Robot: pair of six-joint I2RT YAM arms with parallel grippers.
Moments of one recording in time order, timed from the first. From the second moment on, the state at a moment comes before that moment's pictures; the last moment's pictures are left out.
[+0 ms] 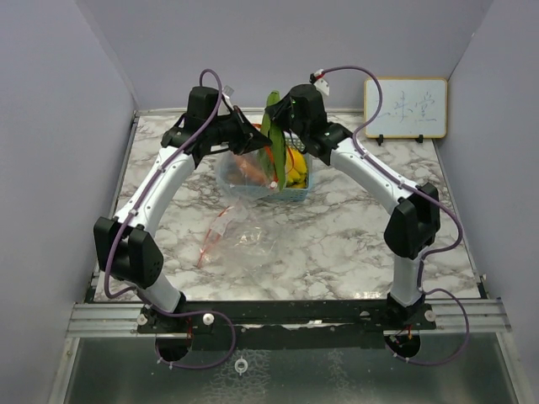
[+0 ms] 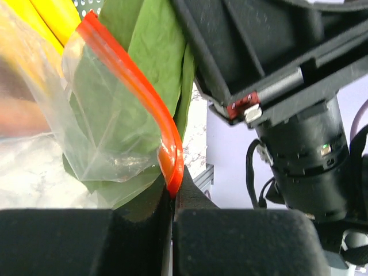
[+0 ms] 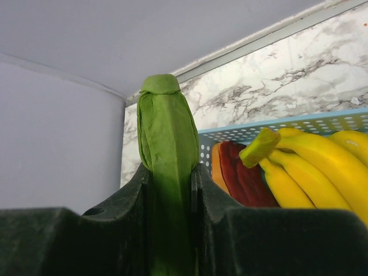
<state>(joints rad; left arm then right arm) -0.33 1.61 1.58 -0.50 0.58 -0.97 0.64 1.93 1.83 -0.19 0.29 0.86</state>
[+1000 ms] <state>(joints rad) -0.33 1.65 1.64 -0.53 0.60 -0.97 0.72 1.81 1.49 0.08 0.58 0.92</state>
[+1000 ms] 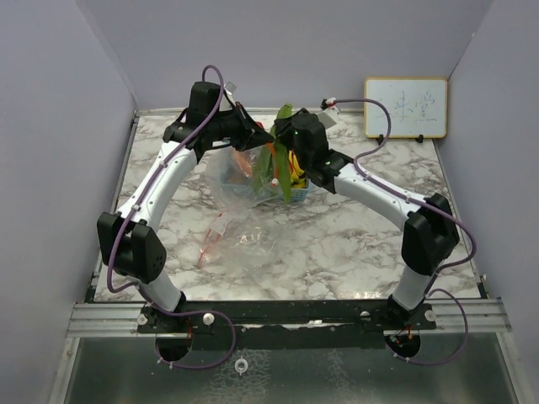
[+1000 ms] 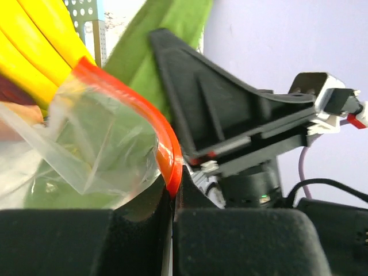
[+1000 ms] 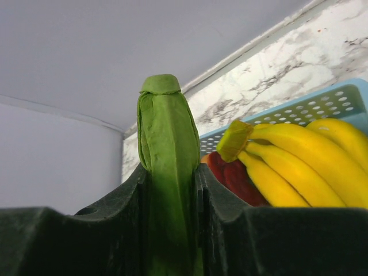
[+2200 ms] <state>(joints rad) -0.34 1.64 1.50 -0.19 0.73 -1.14 0.59 2.04 1.77 0.20 0.47 1.21</state>
